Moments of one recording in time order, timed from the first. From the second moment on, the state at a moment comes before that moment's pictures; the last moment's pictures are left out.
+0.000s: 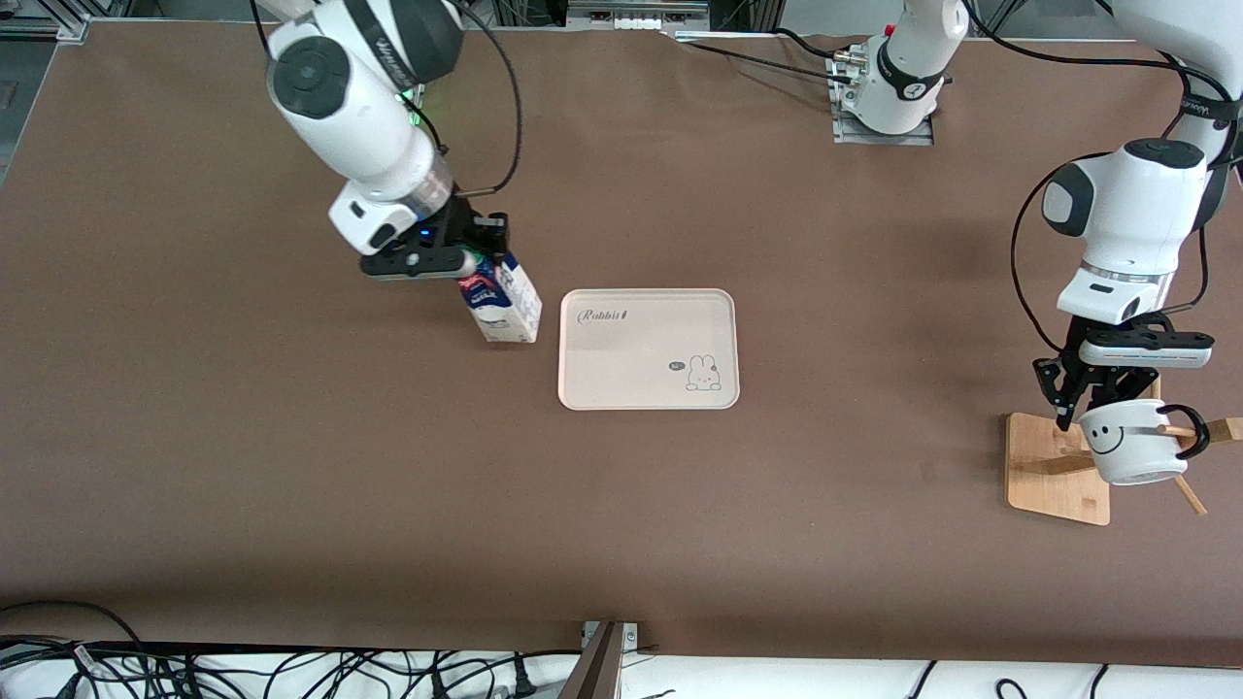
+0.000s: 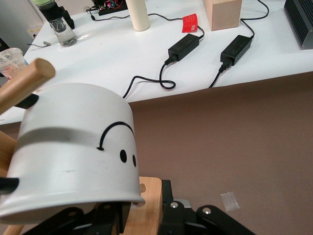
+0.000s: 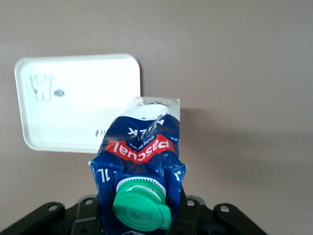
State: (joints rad) left arm 0.21 0.23 -0.04 -2.28 0.18 3.28 0.10; right arm 0.25 0.13 0.34 -1.92 0.11 2.09 0.50
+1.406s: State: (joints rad) left arm 0.20 0.22 -0.03 -2.27 0.18 3.29 0.13; right arm 0.44 0.46 0.24 -1.58 0.10 2.00 0.47
